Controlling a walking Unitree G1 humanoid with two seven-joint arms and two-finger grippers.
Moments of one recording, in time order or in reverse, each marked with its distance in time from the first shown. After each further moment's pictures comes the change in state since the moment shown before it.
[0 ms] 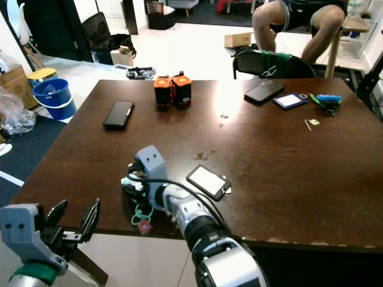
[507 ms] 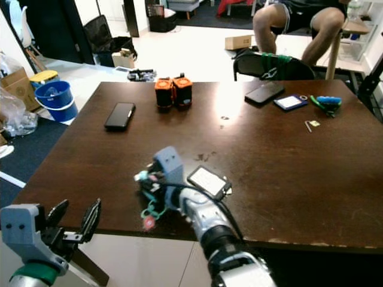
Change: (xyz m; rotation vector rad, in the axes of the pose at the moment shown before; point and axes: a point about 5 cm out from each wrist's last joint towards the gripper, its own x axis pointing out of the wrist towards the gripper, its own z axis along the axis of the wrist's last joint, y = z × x) left arm 0.001 -0.002 -0.003 -0.005 -0.003 -0.015; right arm -0.050 -0.057 -0.005 0.033 -0.147 -0.245
